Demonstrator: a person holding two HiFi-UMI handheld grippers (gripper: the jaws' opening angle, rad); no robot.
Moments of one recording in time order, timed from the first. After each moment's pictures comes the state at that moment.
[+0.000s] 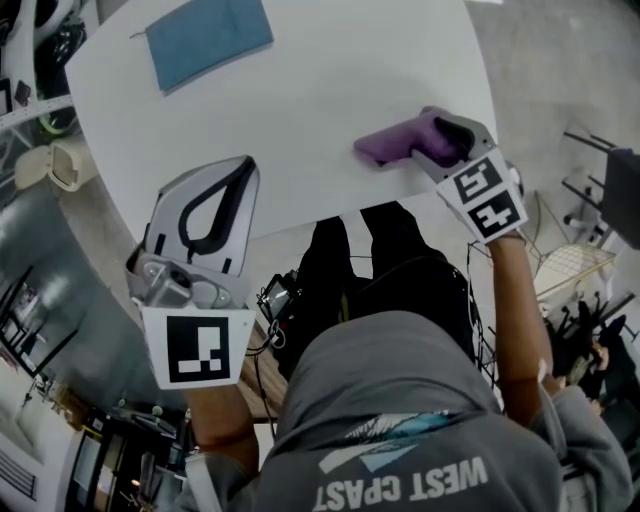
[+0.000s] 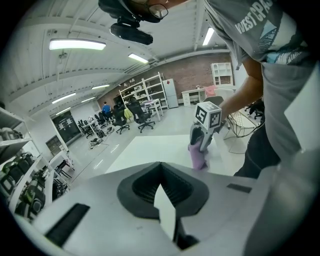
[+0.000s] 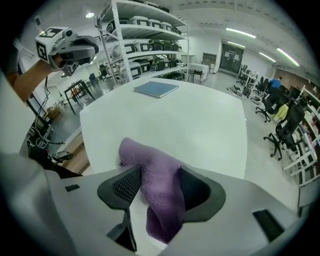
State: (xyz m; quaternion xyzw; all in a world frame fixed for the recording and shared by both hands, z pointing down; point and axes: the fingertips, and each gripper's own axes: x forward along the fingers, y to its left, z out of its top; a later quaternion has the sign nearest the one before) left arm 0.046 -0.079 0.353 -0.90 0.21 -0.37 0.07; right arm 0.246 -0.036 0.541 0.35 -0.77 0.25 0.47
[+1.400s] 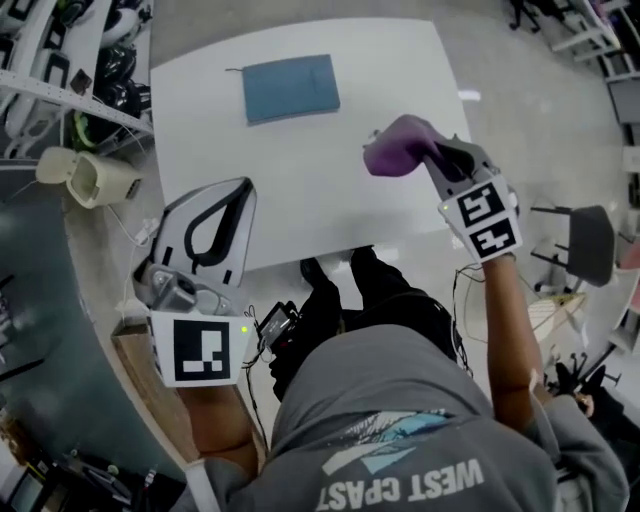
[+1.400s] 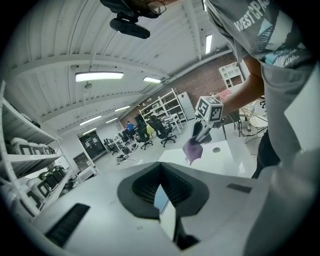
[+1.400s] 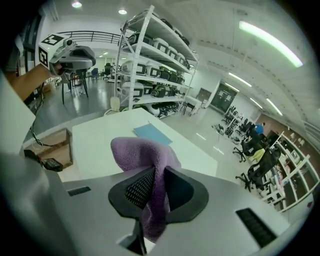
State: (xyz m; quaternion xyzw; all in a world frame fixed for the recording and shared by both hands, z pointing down) left arm -0.091 -0.060 0.232 -0.89 0.32 -0.28 0.16; right arm 0.156 -0.097 0.363 0.43 -0.79 0.06 0.44
